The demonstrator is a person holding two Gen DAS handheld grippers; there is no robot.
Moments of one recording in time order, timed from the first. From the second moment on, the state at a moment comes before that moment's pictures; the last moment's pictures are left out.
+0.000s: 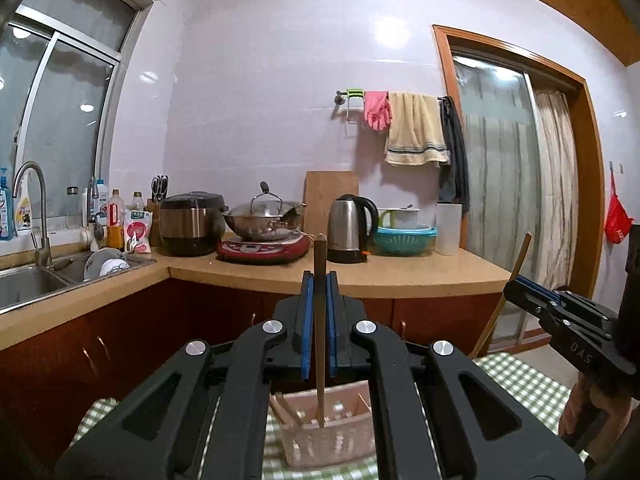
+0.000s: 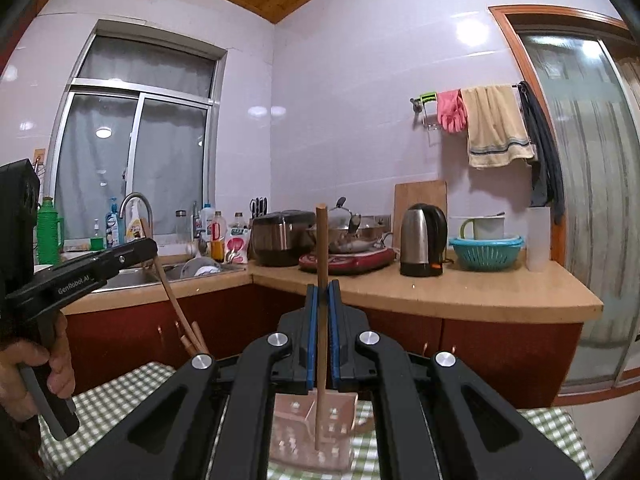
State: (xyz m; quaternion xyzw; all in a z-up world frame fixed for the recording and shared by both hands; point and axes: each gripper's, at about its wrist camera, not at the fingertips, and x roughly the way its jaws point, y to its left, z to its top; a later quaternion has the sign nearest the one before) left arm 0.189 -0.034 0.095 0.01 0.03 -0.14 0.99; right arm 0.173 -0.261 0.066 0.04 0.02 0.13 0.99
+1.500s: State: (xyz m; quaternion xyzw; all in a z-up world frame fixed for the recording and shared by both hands) left arm 0.217 -0.031 0.013 0.00 0.10 -0.13 0.99; right arm 0.180 -0.240 0.005 0.03 0.10 0.11 0.99
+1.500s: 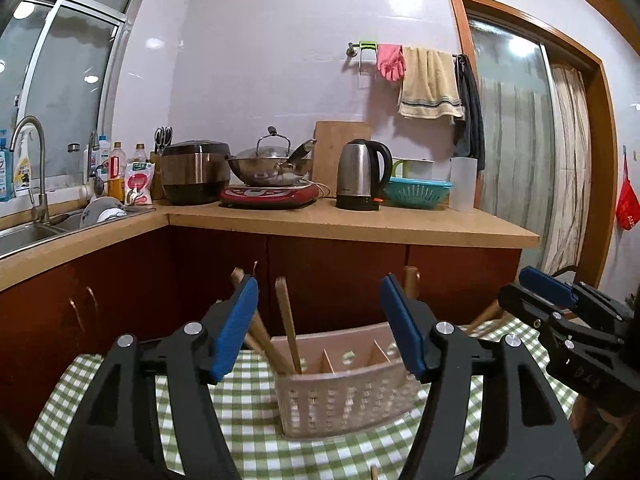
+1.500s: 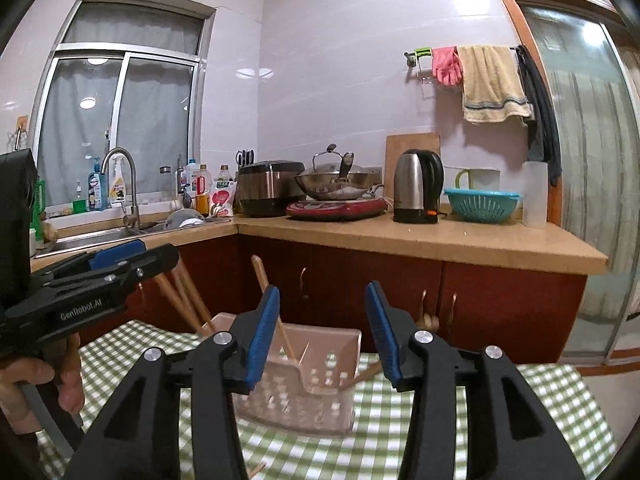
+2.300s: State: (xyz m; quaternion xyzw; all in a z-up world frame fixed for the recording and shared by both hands) left arm 0.065 0.022 -0.079 -0.01 0.18 -0.04 0.98; right arm 0.039 -0.206 -0.105 0.03 0.21 0.11 0.97
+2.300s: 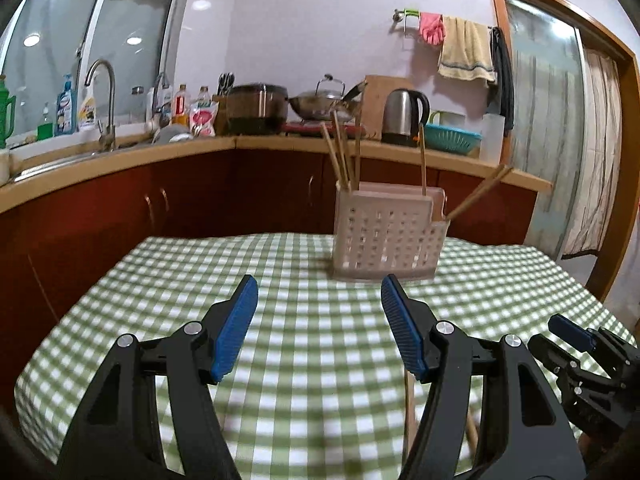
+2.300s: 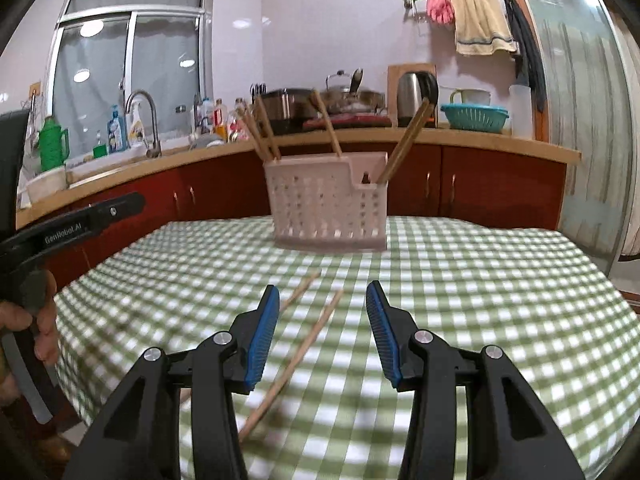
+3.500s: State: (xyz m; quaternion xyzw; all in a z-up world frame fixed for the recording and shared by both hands) left arm 0.033 0.025 -0.127 -0.02 0.25 -0.04 0.97; right arm 0.034 -0.194 -0.170 0.03 0.34 0.12 0.93
